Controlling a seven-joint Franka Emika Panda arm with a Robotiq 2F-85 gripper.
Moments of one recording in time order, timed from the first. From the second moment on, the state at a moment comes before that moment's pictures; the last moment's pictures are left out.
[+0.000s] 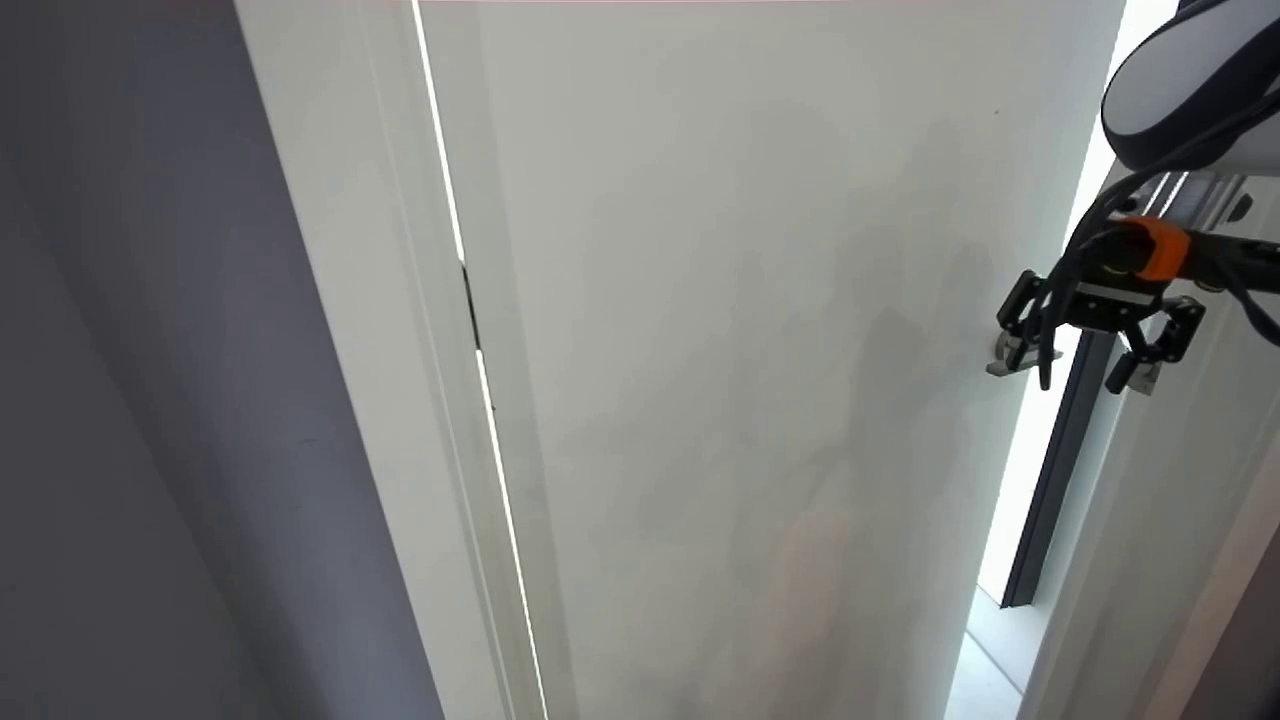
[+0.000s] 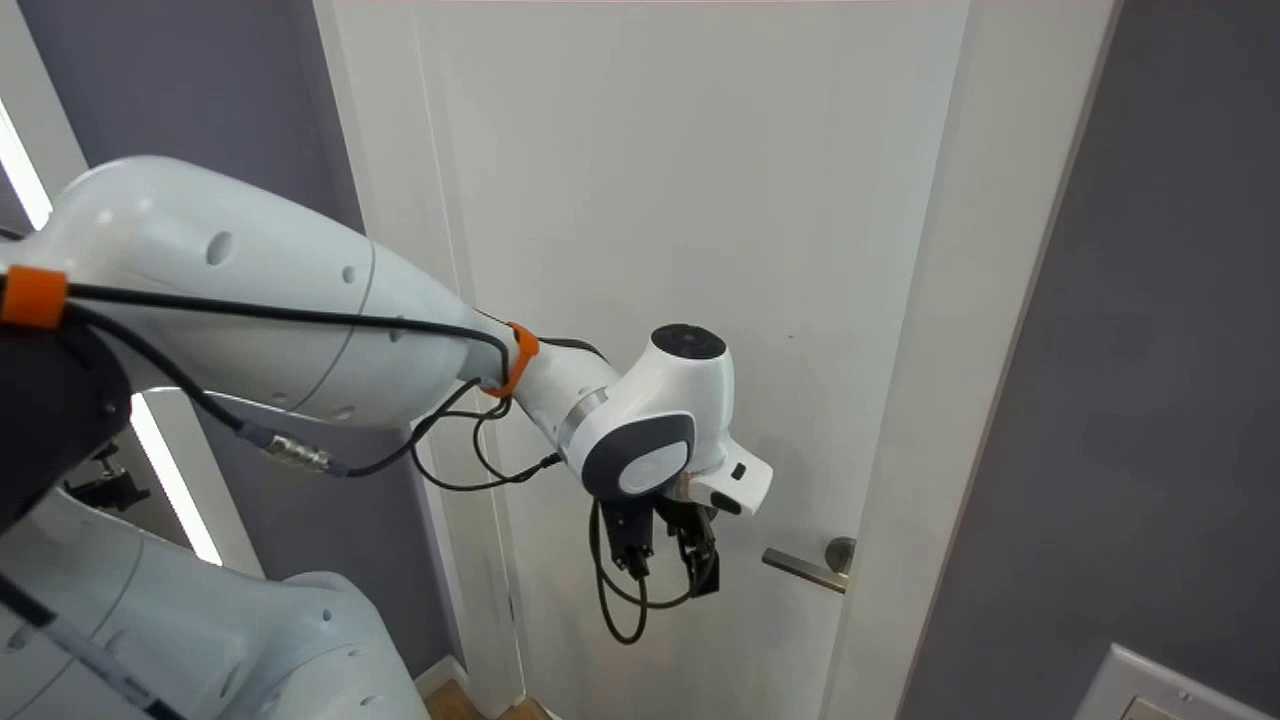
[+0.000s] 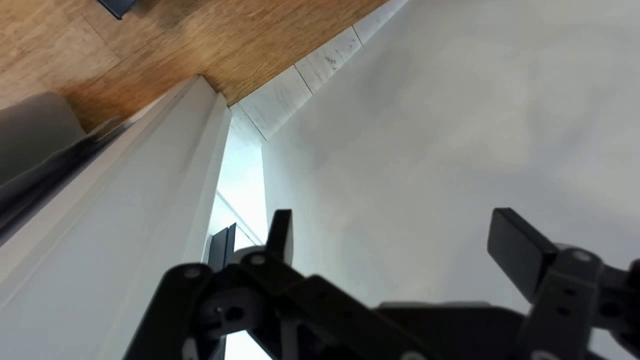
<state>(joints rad) -0.25 -0.51 -0.06 -2.76 0.12 2.39 0.33</state>
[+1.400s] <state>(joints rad) -0.20 -0.13 -0.18 -2.63 0.56 2.84 0.38</state>
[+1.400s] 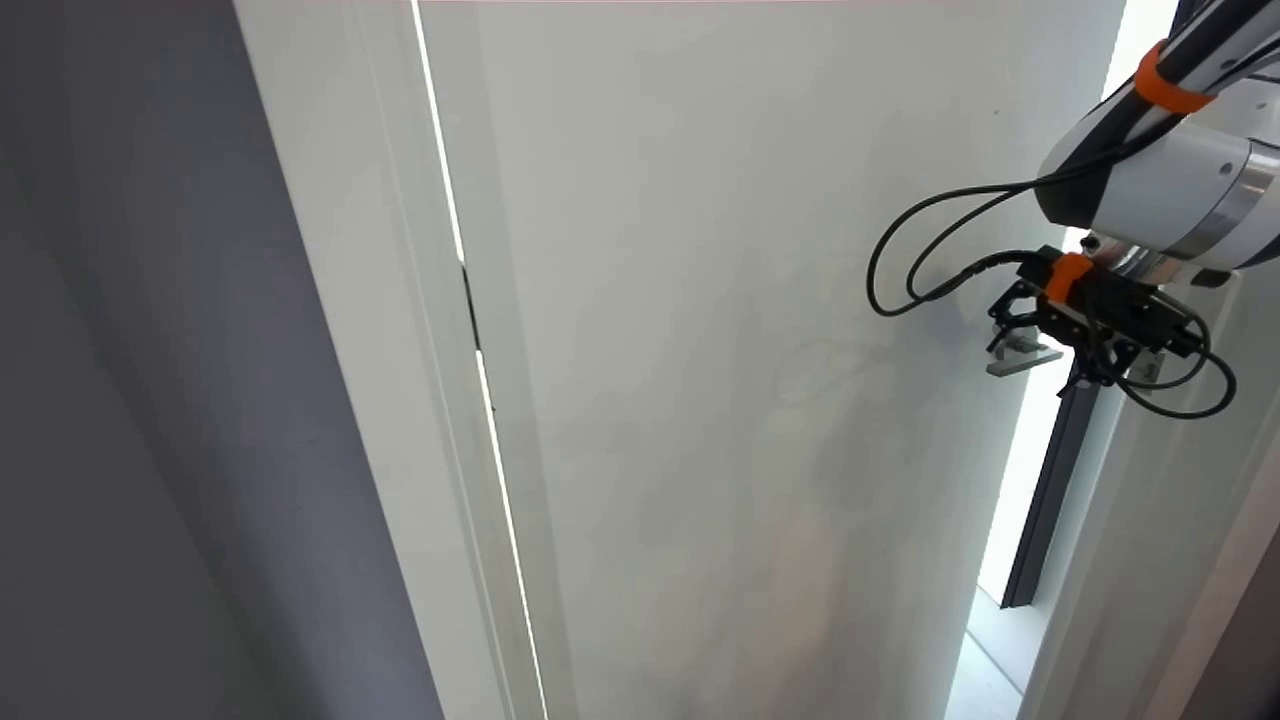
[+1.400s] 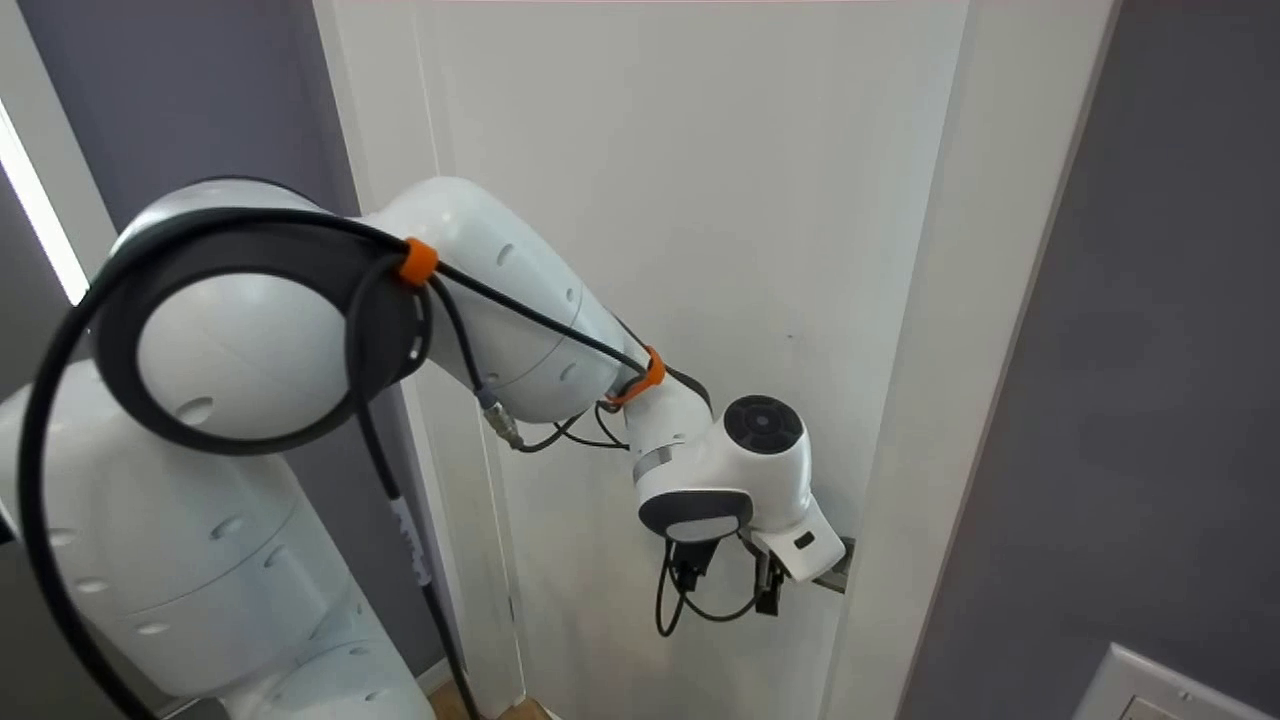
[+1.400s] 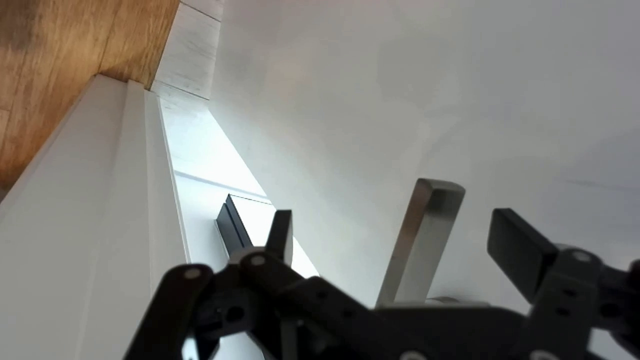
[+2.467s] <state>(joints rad) -0.18 0.00 -0.19 -2.55 0.78 2.84 0.24</state>
